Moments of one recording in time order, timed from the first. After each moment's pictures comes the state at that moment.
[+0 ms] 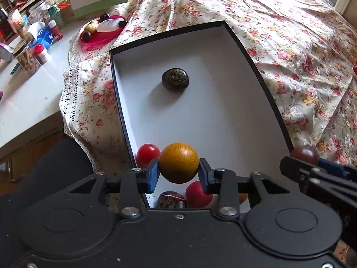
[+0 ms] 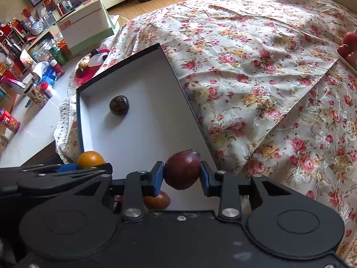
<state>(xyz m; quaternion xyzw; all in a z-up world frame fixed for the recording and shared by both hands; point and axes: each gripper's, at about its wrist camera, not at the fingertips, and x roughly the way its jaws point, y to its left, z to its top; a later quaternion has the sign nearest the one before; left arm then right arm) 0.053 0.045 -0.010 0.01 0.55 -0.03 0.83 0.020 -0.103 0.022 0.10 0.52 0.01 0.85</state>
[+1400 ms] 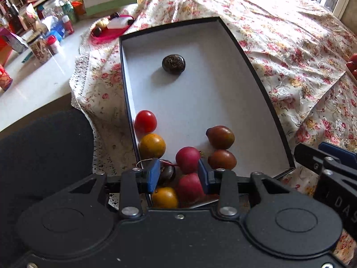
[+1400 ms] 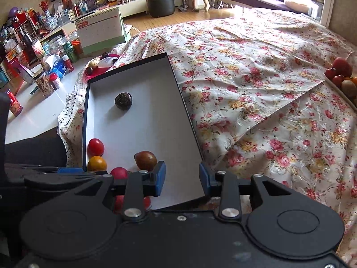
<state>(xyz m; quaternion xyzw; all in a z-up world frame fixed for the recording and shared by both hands) -0.014 0.035 -0.008 0.00 0.53 -0.01 0.85 -0.041 -0.115 0.034 0.03 0.46 0.03 0.89</state>
